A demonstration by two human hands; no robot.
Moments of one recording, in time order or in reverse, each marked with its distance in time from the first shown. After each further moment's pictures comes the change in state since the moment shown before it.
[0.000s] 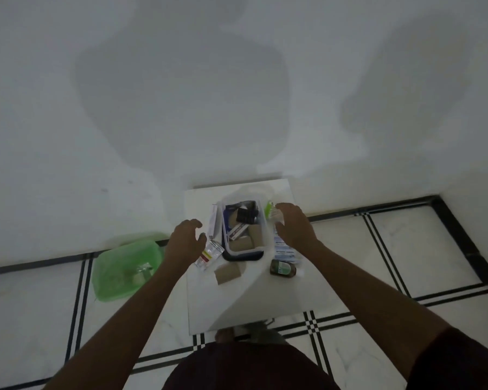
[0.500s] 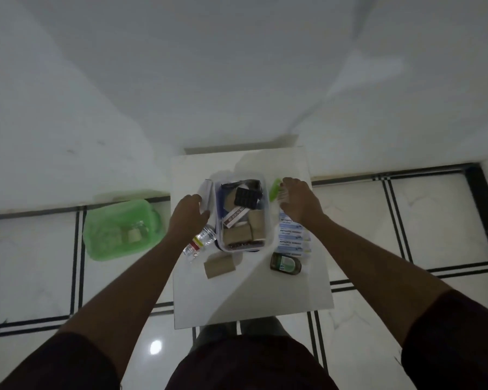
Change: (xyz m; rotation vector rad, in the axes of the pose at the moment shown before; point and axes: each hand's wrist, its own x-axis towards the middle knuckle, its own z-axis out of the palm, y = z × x) left_hand 0.098 -0.024 0.079 0.116 -0.227 -0.177; right_hand 0.111 0.072 0.053 -0.155 -0.242 0.028
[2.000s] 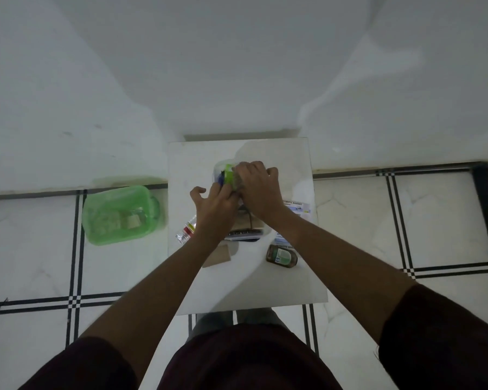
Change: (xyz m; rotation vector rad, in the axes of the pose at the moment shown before) left_hand -0.024 0.050 0.045 0.452 0.709 0.534; right_hand 0.009 -0.082 0.027 -0.245 0.374 -0.366
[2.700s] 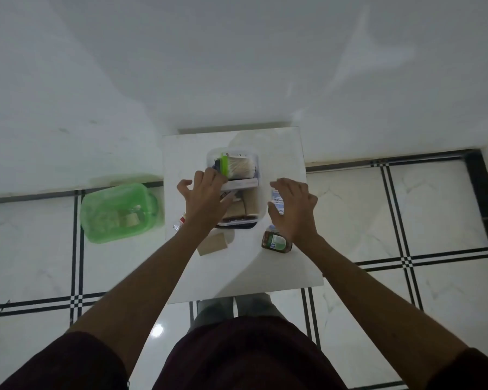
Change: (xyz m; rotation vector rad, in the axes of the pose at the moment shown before) left_hand -0.003 -0.004 -0.014 -0.131 -0.234 -0.191; right_hand -0.108 0.040 -0.024 0.336 0.020 0.316
